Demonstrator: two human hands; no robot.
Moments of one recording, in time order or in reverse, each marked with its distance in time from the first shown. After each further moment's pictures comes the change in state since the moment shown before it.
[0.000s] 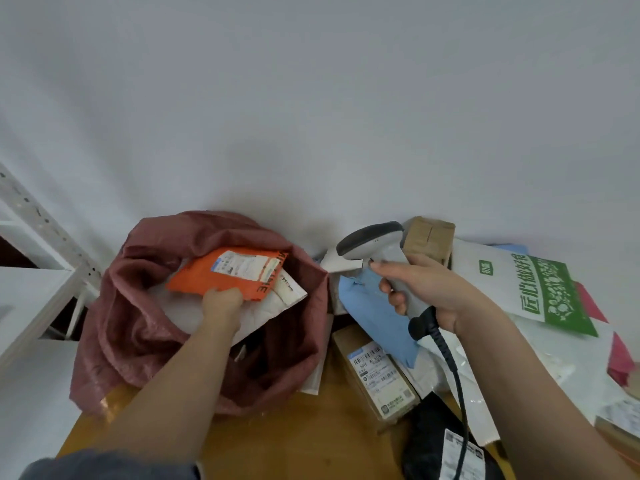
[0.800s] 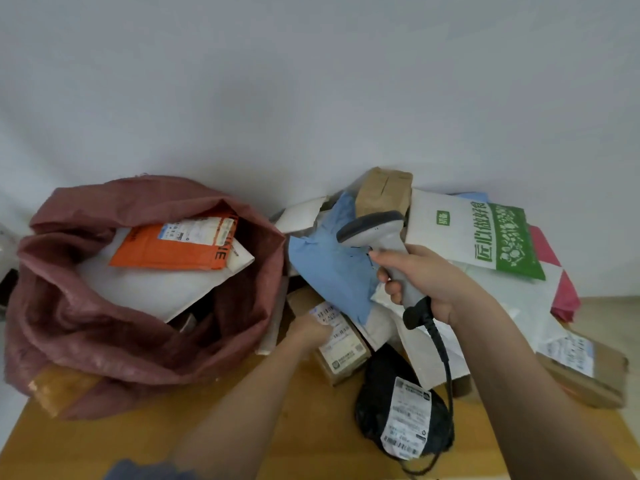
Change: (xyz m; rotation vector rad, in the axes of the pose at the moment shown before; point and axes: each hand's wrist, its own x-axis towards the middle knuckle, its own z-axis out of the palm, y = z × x) left_hand -0.121 -0.138 0.143 1.002 -0.644 0.107; right_hand -0.019 0.060 -0.079 0.128 0.124 0.119
